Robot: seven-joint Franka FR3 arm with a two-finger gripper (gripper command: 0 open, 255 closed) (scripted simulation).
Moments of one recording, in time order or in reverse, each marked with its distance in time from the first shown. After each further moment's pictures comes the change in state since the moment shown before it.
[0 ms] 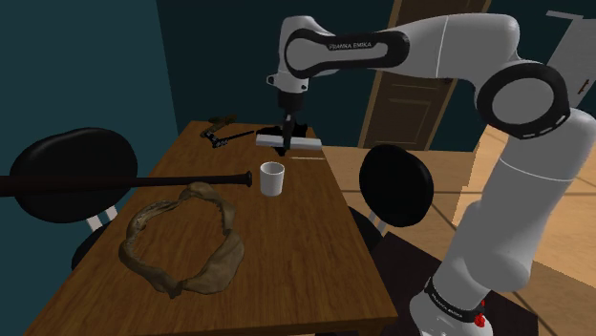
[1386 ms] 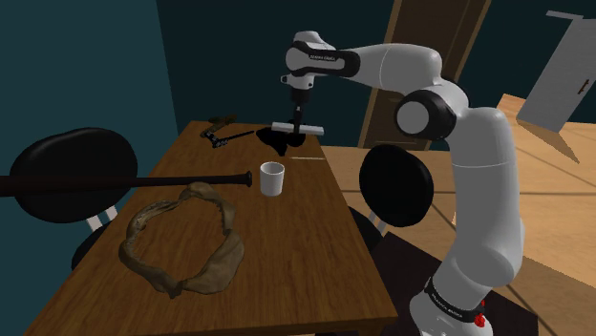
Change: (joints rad) arm -0.212 0.425 -0.109 0.521 0.058 -0.105 -0.309
